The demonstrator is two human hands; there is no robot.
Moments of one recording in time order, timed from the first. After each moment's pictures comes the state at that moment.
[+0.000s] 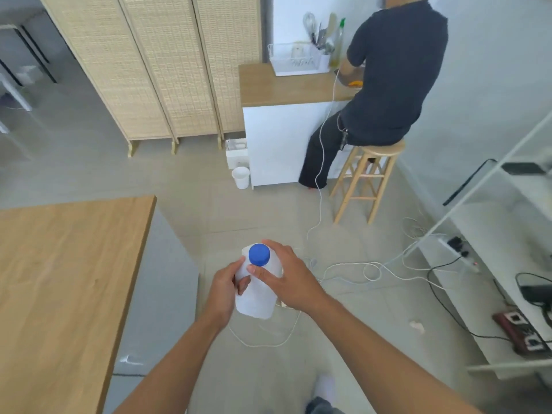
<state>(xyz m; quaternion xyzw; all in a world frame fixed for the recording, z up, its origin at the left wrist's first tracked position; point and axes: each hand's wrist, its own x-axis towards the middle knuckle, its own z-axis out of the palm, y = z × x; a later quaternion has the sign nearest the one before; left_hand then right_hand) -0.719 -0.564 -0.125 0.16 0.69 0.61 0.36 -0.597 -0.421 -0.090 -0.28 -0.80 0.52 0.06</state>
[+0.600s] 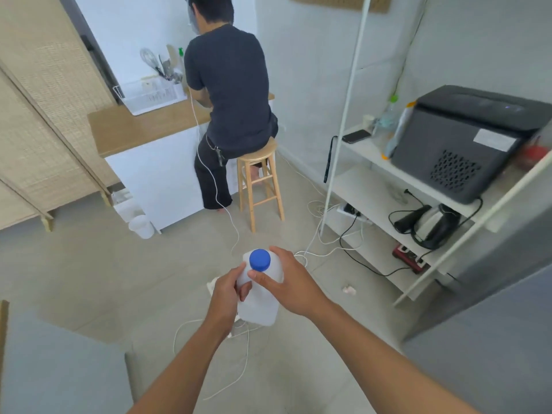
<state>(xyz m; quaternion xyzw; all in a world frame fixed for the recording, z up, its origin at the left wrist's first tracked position) -0.546 -0.372 -0.112 0.29 0.65 0.52 0.48 -0.375 -0.300 -0.080 -0.45 -0.72 0.49 0.20</state>
